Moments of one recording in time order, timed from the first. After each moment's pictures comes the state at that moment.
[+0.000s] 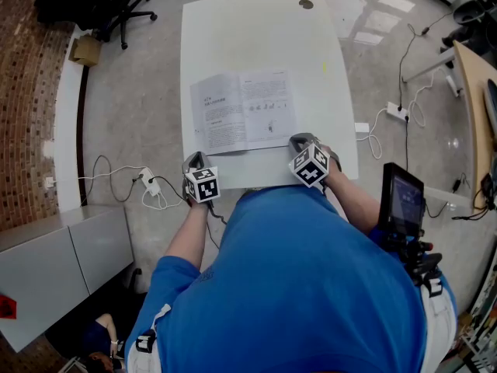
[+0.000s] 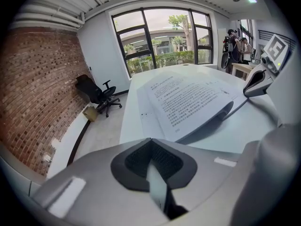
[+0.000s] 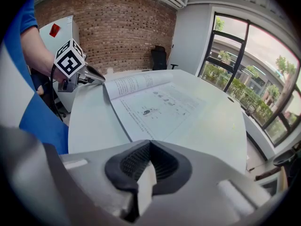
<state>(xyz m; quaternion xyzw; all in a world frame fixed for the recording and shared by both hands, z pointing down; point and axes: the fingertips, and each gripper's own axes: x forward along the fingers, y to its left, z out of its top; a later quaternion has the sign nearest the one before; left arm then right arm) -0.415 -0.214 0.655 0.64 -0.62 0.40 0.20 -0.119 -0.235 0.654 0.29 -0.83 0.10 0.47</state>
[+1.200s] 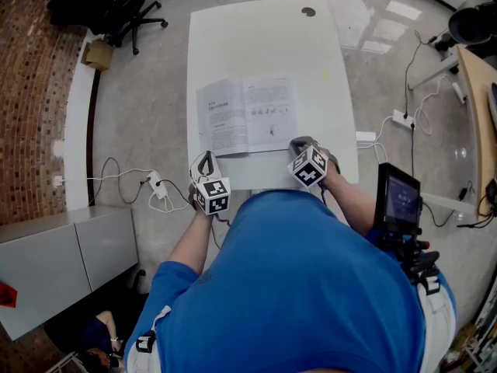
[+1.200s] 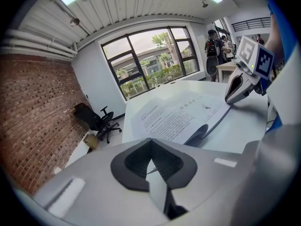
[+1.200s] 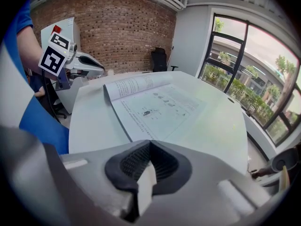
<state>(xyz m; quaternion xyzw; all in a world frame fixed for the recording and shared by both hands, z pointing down) -0.377 -0.218 0.603 0.69 -0.62 0.37 0.06 -0.125 -0.237 0.661 0.29 -0.83 0.10 0.46</state>
